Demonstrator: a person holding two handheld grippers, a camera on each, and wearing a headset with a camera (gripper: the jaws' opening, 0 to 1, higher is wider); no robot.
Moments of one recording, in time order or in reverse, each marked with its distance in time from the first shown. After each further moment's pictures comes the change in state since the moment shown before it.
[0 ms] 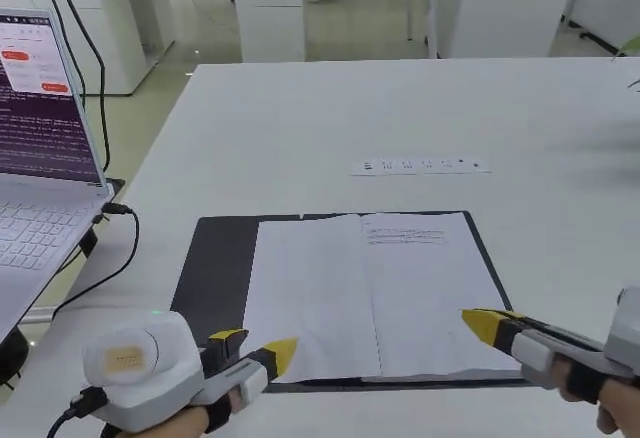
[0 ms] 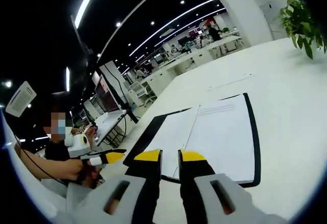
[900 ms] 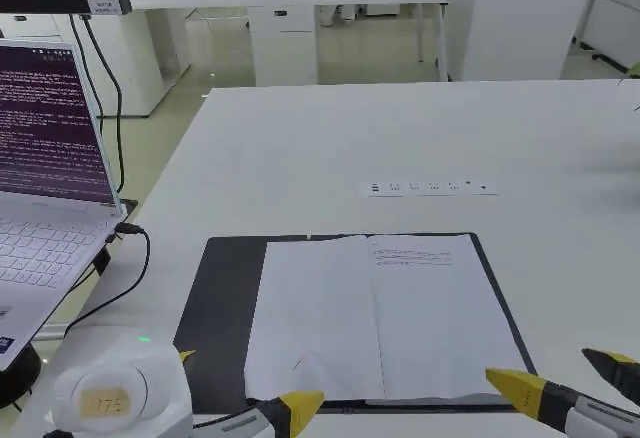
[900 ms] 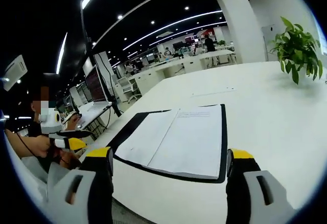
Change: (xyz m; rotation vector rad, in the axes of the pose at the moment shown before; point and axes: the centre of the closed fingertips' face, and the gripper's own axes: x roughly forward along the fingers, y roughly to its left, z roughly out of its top) left arm -0.040 -0.021 0.011 0.133 0.042 0.094; right arm -0.038 -0.024 -0.003 -0.168 -0.010 -0.133
